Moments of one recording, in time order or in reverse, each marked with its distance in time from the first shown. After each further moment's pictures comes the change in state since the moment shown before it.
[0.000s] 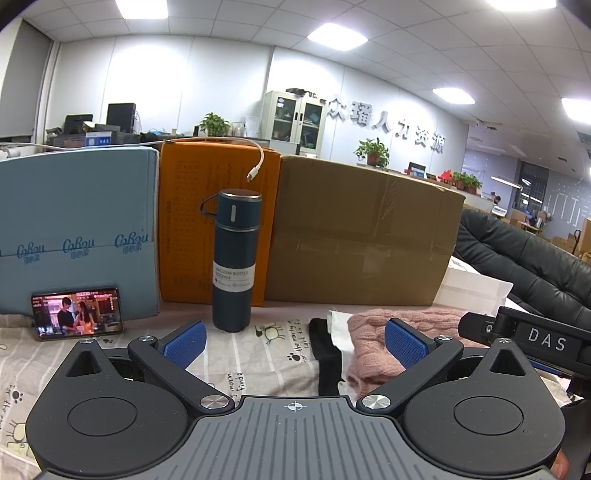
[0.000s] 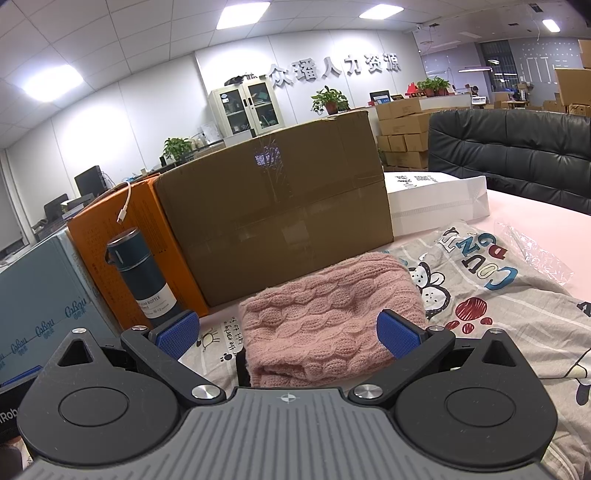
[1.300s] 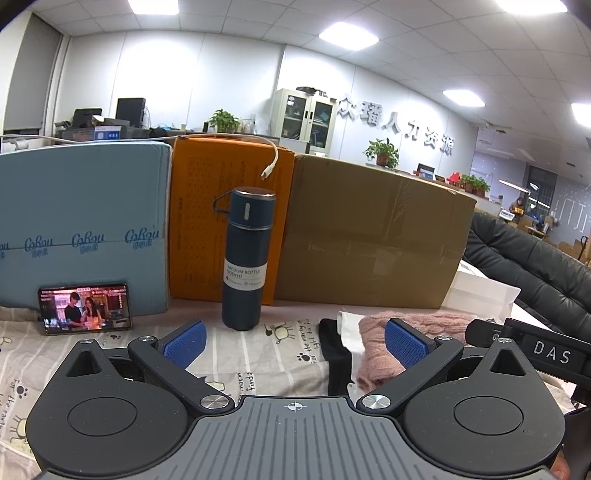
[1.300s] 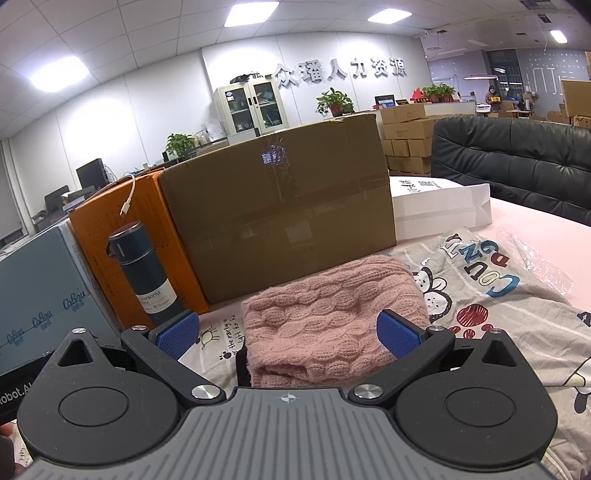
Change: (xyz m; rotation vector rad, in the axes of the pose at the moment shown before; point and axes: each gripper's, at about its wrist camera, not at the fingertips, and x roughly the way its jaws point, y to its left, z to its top) left arm 0.003 0.009 0.003 -0.023 0.009 0.021; right arm 0.003 0.008 -0.002 -0.037 0.000 -0.007
